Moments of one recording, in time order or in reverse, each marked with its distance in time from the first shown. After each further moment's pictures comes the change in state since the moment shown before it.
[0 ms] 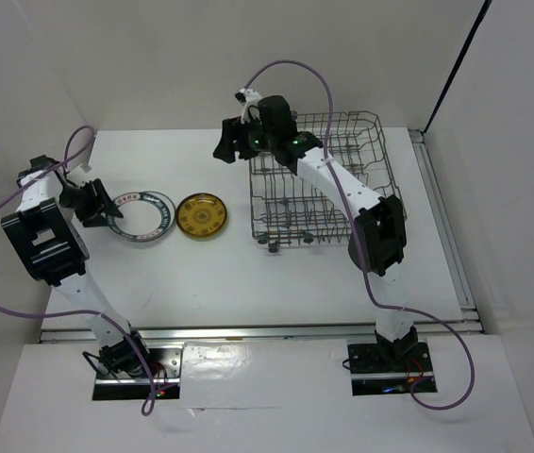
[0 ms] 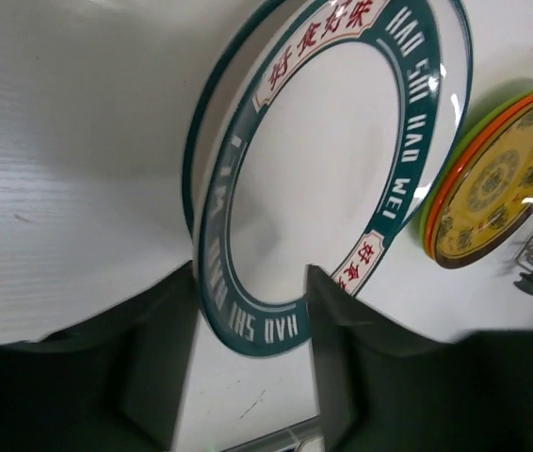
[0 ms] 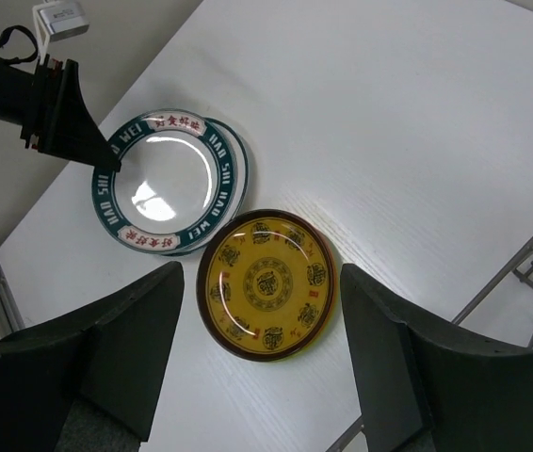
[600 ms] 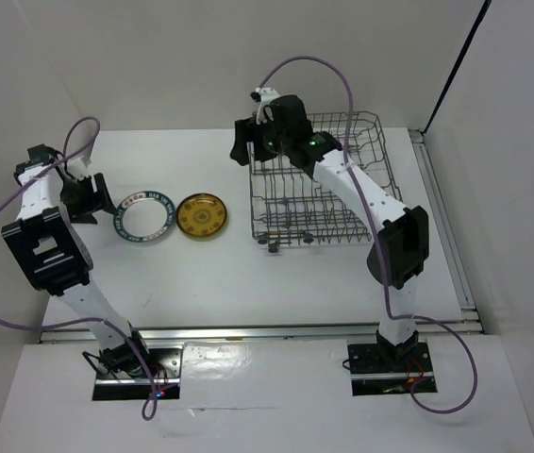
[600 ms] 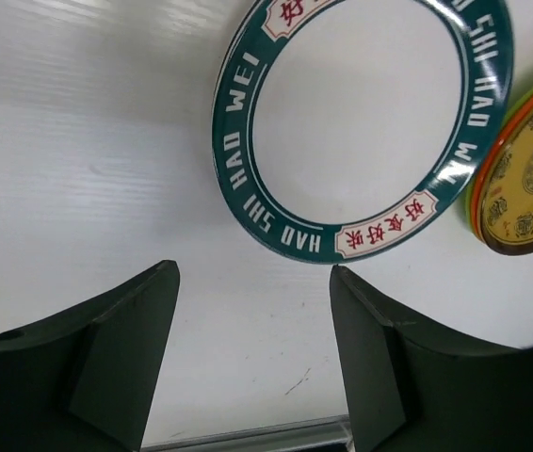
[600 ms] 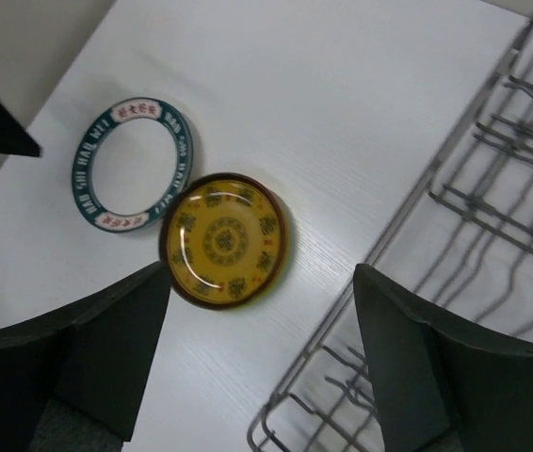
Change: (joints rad) left arm -0.029 -0.074 0.004 -0.048 -0.152 0.084; right arm -0.008 -0.153 -0.101 -0.106 0.140 -0.046
